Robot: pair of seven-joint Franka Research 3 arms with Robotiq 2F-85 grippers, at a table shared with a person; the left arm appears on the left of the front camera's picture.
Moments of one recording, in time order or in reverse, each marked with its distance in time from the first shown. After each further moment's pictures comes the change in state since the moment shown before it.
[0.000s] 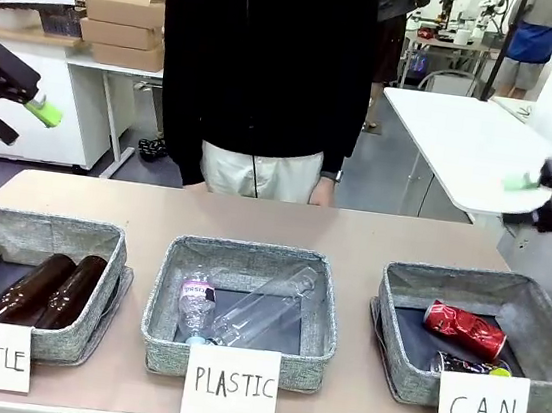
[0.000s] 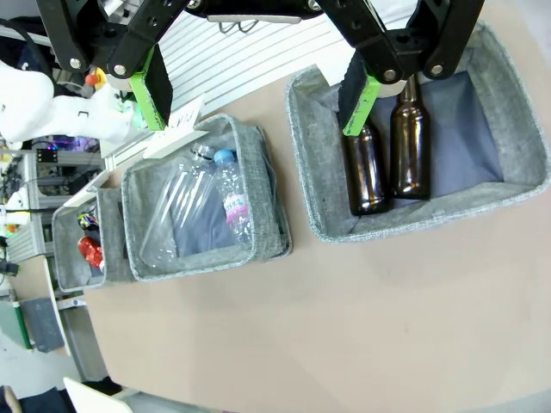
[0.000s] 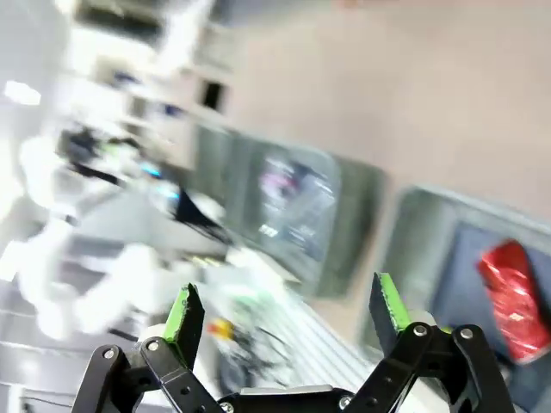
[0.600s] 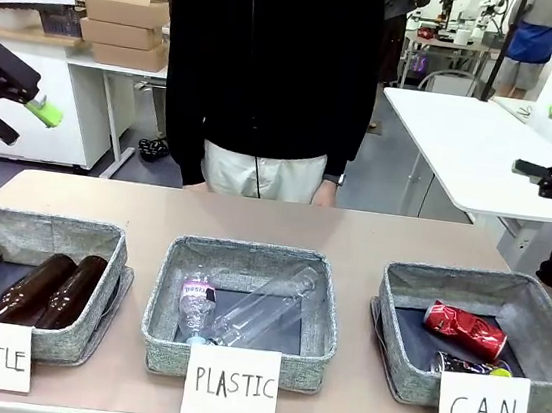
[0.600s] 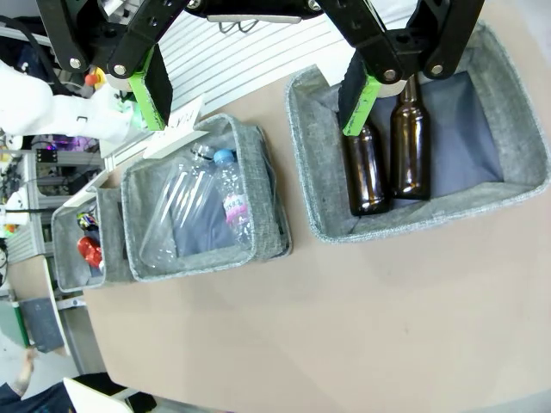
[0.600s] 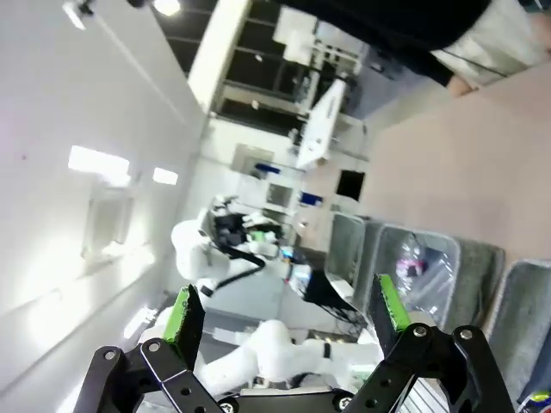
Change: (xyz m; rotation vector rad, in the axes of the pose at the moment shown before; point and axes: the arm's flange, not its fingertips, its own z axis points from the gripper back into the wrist) left arm 0.000 0.000 0.000 0.000 0.000 0.000; right arm 0.007 -0.003 0.011 0.303 -0.215 -0.139
